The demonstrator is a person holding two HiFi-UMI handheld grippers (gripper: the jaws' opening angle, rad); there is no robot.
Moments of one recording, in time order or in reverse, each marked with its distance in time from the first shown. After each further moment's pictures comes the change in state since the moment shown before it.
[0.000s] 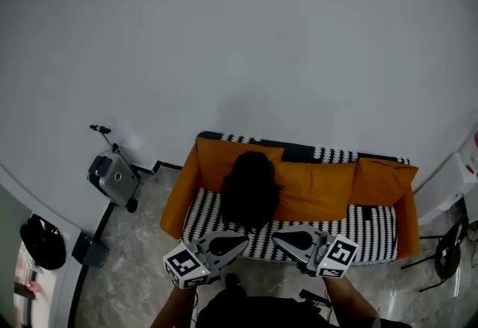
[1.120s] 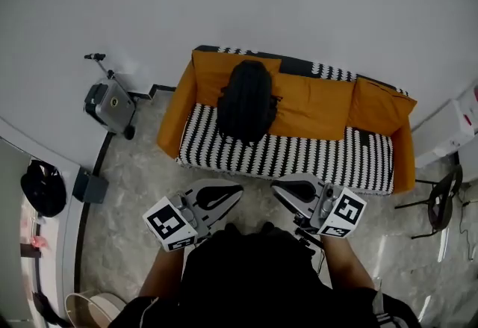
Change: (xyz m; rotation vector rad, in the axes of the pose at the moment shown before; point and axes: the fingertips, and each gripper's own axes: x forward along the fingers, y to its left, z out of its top) left arm -0.057 -0.131 -0.017 -0.006 0.005 0.005; right arm -0.046 0.129 -0.023 0.075 -0.076 0.005
